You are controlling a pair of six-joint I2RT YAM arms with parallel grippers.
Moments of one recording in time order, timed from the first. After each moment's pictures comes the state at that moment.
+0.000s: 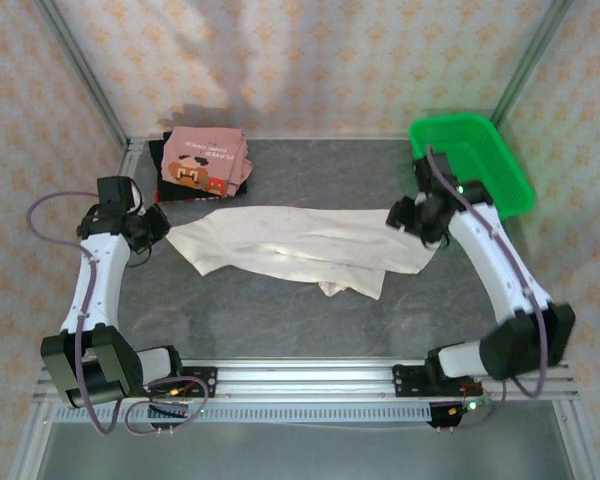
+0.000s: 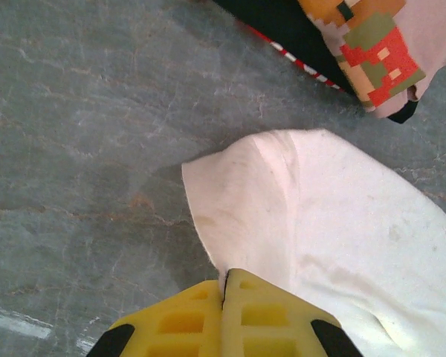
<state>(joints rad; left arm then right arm) 0.28 1.23 1.05 -0.82 0.19 -0.46 0.25 1.29 1.27 -1.15 -0.10 0.62</state>
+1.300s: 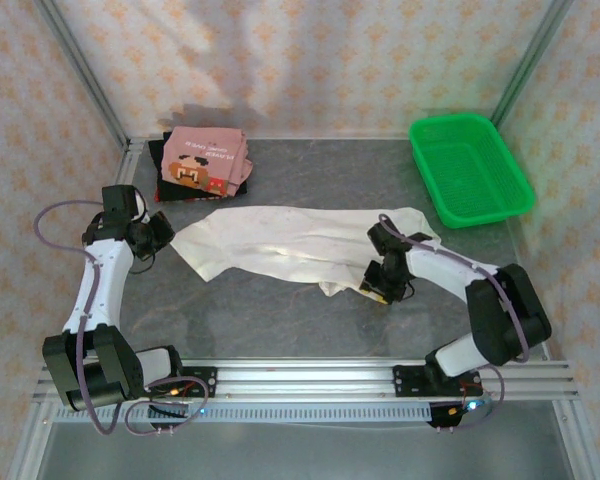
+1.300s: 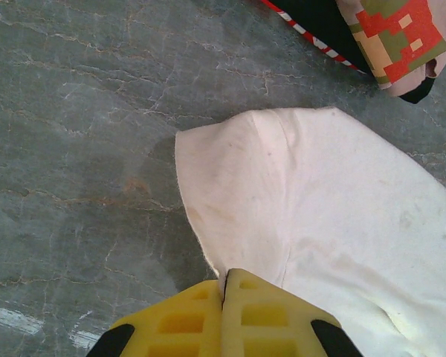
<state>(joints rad) 0.28 1.22 0.97 -0.77 0.21 -0.46 0.43 1.48 0.79 -0.76 -0.19 0.90</state>
